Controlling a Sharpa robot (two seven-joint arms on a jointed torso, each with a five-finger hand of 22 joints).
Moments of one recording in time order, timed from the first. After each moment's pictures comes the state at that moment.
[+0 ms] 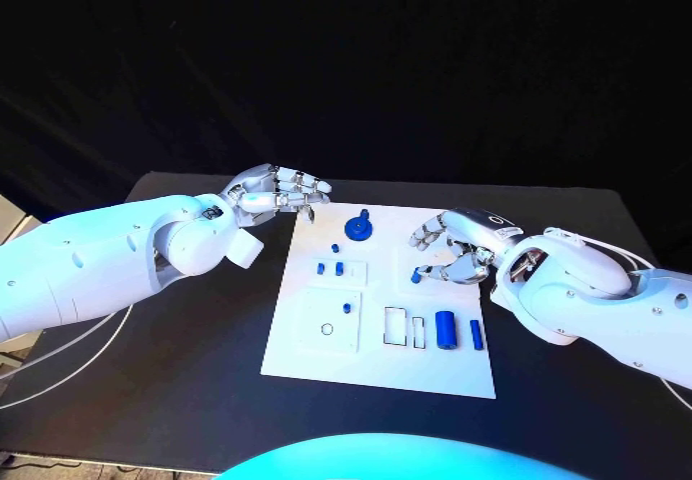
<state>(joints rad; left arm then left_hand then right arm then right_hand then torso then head) 1.19 -0.89 -0.02 1.39 -0.20 0.08 0.30 1.41 -0.22 0.55 0.07 0.24 0.90 0.20 0.19 0.36 1.01 0.13 0.32 0.20 1.03 0.06 0.96 0.42 0.17 0.82 0.16 0.90 0.72 1.23 -0.89 -0.14 1.72 -1.49 -0.36 -0.20 1.40 -0.22 0.25 0.10 0.23 0.90 0.14 0.09 0.36 0.97 0.11 0.14 0.07 1.46 0.02 1.33 1.06 0.10 1.41 0.12 0.99 1.29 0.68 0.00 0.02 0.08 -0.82</state>
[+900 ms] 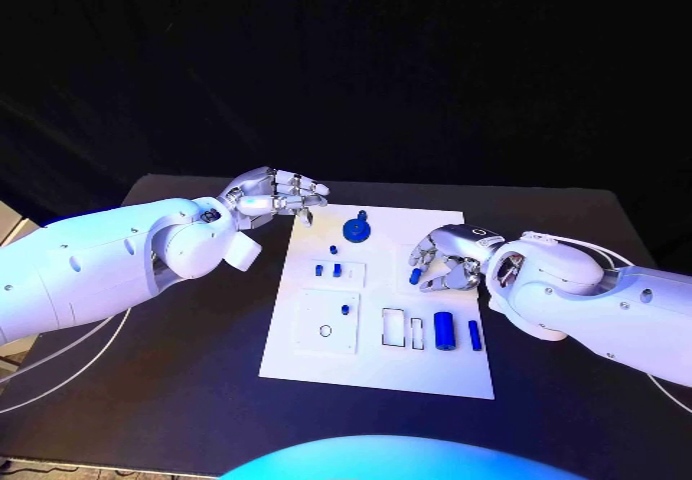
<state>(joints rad) 1.19 -0.89 -0.02 1.39 -0.20 0.08 0.30 1.41 -0.22 0.55 0.07 0.24 0.90 0.20 0.19 0.36 1.01 0.13 0.32 0.20 1.03 0.06 0.96 0.42 0.17 0.82 0.16 0.90 0.72 1.21 -0.83 -0.15 1.63 -1.52 -0.22 -0.22 1.60 -0.13 0.04 0.29 0.14 0.92 0.15 0.10 0.32 1.02 0.09 0.25 0.07 1.46 0.01 1.36 1.09 0.10 1.44 0.10 1.06 1.31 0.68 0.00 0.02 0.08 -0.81</state>
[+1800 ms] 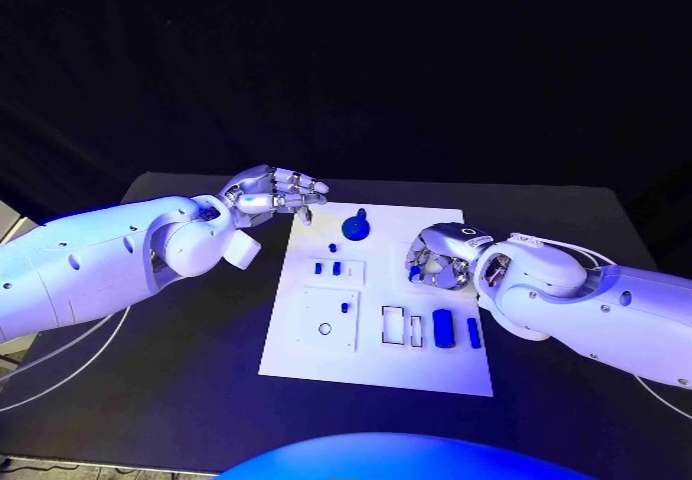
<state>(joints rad) 1.19 -0.89 -0.03 1.39 -0.20 0.08 0.30 1.41 -0.22 0.55 0.07 0.24 0.90 0.20 0.19 0.36 1.01 0.13 0.33 0.20 1.03 0.06 0.96 0.42 0.17 0.82 0.16 0.90 0.72 1.20 -0.79 -0.15 1.61 -1.58 -0.25 -0.26 1.57 -0.13 0.40 0.26 0.07 1.09 0.12 0.17 0.31 1.21 0.08 0.18 0.08 1.46 -0.02 1.39 1.13 0.08 1.47 0.08 1.18 1.31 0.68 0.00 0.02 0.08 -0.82</state>
